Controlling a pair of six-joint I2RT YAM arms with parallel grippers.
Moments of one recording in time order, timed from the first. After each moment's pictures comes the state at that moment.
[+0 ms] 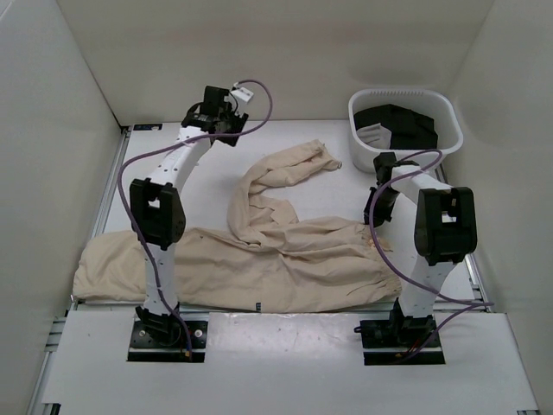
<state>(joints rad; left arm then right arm) -0.29 2.14 2.03 -0.59 -0.03 0.31 0.10 1.87 1.25 -0.86 -0.04 0.47</state>
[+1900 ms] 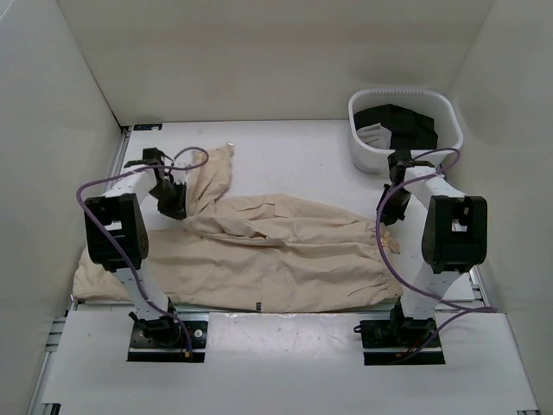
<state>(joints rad) 0.10 1.83 1.31 -0.82 0.27 0.24 0.02 1.79 1.23 -0.87 0.04 0.44</state>
